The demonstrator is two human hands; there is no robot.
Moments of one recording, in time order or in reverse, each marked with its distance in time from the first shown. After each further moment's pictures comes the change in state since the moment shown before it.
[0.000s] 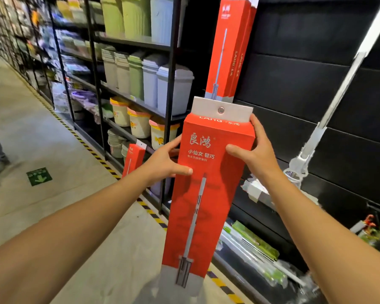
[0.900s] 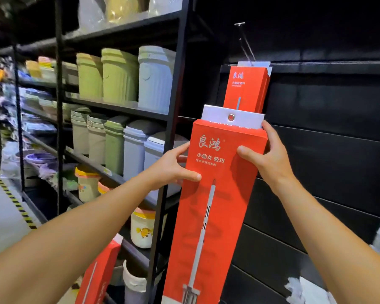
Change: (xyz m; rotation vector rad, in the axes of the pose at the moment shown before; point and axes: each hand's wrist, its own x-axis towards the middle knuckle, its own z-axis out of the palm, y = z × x) left_hand 0.446 -0.002 -0.234 0.041 -0.166 0.278; right_hand 0.441 0.048 0.118 -0.083 0.245 -0.236
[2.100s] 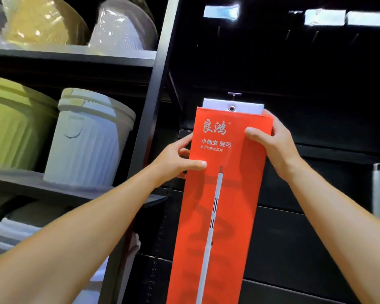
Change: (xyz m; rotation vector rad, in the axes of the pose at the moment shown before) left_hand 0.363 0.034 -0.144 -0.156 -0.198 0.566; right_hand 0.316 -0.023 0.041 -0.326 0.206 -0.312
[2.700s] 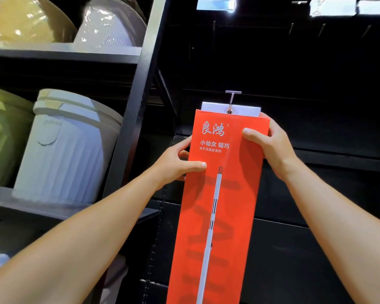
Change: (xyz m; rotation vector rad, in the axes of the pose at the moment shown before) left_hand 0.072 -0.043 0.000 0.072 0.036 0.053; right_hand 0.054 0.060 -0.003 0.022 0.012 0.009
